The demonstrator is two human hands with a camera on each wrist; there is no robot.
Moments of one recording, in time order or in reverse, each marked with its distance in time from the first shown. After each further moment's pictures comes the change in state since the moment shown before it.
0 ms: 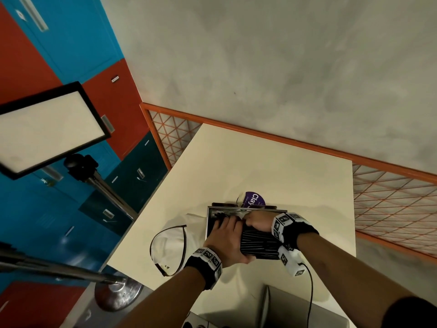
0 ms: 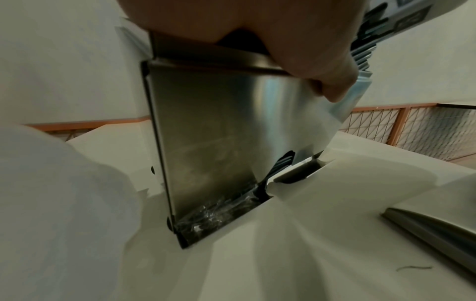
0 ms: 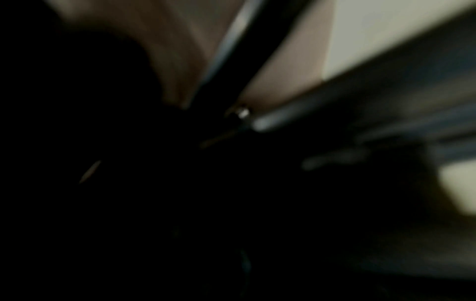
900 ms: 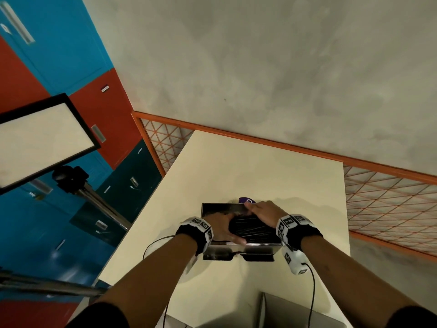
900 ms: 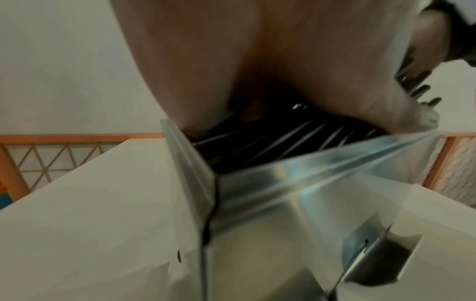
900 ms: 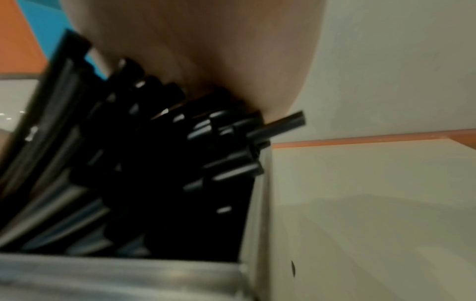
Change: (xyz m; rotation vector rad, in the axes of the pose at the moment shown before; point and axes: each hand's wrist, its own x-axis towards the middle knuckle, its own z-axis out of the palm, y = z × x) left_hand 0.071 -0.029 -0.048 -0.290 -0.562 -0.111; right_hand -0.015 0.031 -0.027 0.192 0.324 0.114
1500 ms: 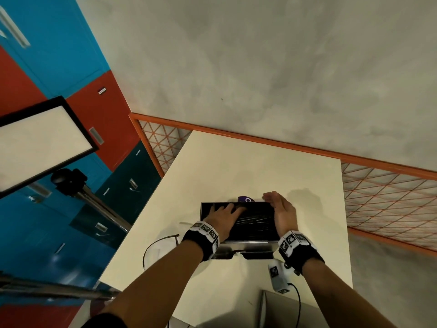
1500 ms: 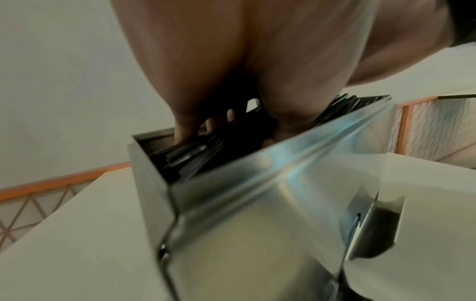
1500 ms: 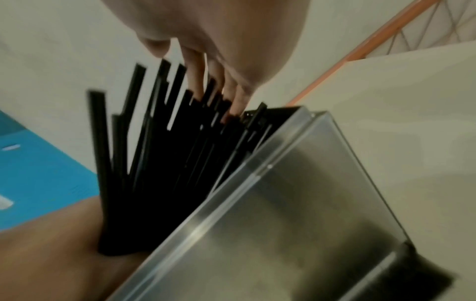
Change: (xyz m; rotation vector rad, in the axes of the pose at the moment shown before) left_hand -0.003 0.016 0.009 0.414 0.210 0.060; right_hand -0.033 0.017 0.024 1.053 0.661 -0.028
